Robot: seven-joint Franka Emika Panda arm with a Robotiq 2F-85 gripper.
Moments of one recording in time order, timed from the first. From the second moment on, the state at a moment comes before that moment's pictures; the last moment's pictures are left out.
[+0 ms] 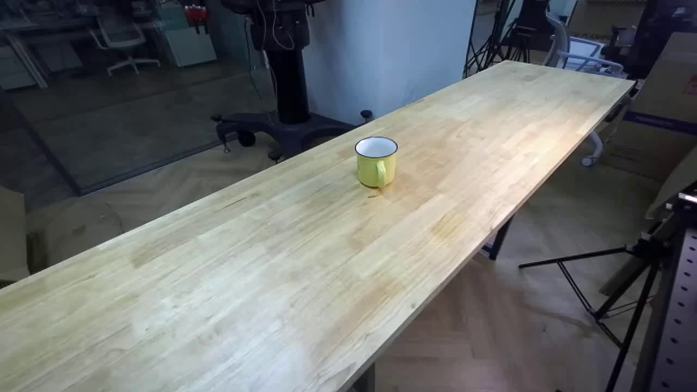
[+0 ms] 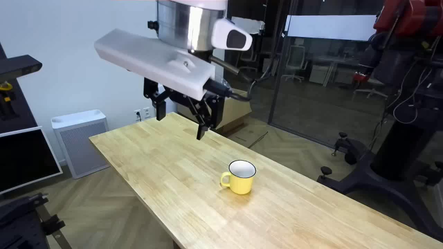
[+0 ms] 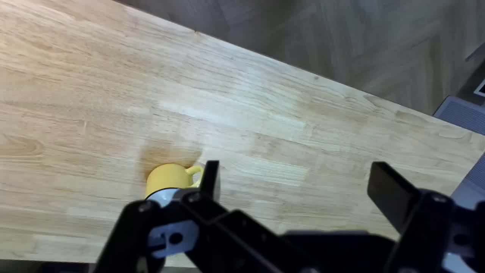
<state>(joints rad) 0.07 -0.35 -0.38 -2.53 0.18 2.20 -0.69</state>
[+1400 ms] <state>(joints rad) -0.09 -0.25 -0.28 -2.52 -0.09 2.43 -0.64</state>
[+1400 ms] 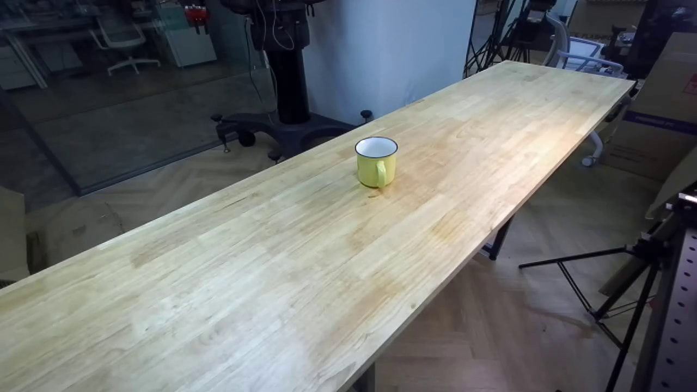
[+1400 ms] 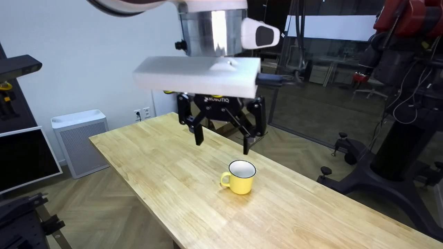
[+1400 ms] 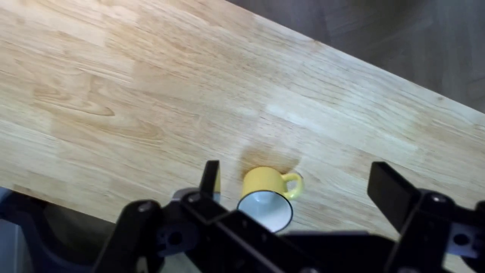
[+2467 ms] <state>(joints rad) -0.19 0.30 -0.18 -2.17 0.03 2.45 -0.72</state>
